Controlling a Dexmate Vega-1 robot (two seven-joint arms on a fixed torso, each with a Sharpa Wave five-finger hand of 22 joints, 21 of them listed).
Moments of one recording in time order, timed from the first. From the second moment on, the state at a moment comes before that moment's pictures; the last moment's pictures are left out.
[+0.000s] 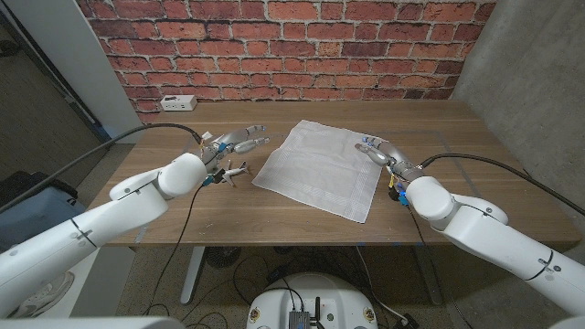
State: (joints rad) left arm 1.01 1.05 0.40 -2.07 0.02 0.25 0.06; left_hand 0.41 0.18 0.44 0.02 0.19 0.09 -0.04 0.20 0.17 0.04 0.01 0.22 0.18 -0.05 0.06 0.18 0.17 -0.12 0.17 0.59 0.18; right arm -1.14 -0.91 -0.43 -2.28 0.20 -0.60 -0.38; right_hand 0.34 0.19 0.42 -0.06 0.18 0.14 -0.04 0.21 0.18 0.11 0.05 0.21 0.19 0.03 0.02 0.22 0.19 0.20 0.02 0.20 0.17
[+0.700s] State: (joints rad) left arm 0.97 1.10 0.43 -2.10 0.05 0.31 -0.04; left_hand 0.45 0.18 0.47 -0.02 0.18 0.10 -0.04 0.19 0.17 0.07 0.01 0.23 0.19 -0.04 0.06 0.19 0.17 -0.10 0.17 0.58 0.18; right arm -1.14 -0.91 -0.50 -2.37 0.16 -0.76 -0.42; right_hand 0.37 0.18 0.43 -0.05 0.18 0.21 -0.02 0.21 0.18 0.17 0.07 0.22 0.19 0.09 0.02 0.23 0.19 0.22 0.04 0.21 0.17
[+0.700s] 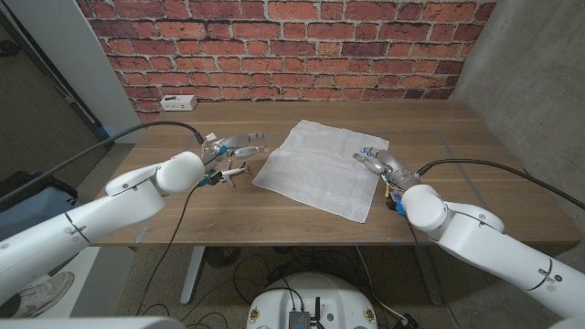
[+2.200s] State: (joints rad) left arm 0.86 1.13 0.55 -2.14 0.30 0.42 -0.22; left_hand 0.61 0.18 0.58 -0.14 0.18 0.23 -0.02 0.21 0.18 0.18 -0.03 0.23 0.19 0.06 0.04 0.19 0.17 0.00 0.17 0.59 0.18; right arm -1.08 -0.81 -0.71 -2.47 0.06 -1.14 -0.55; right_hand 0.52 0.18 0.50 -0.13 0.18 0.33 -0.03 0.22 0.18 0.27 0.04 0.22 0.19 0.17 -0.01 0.23 0.19 0.28 0.04 0.22 0.17
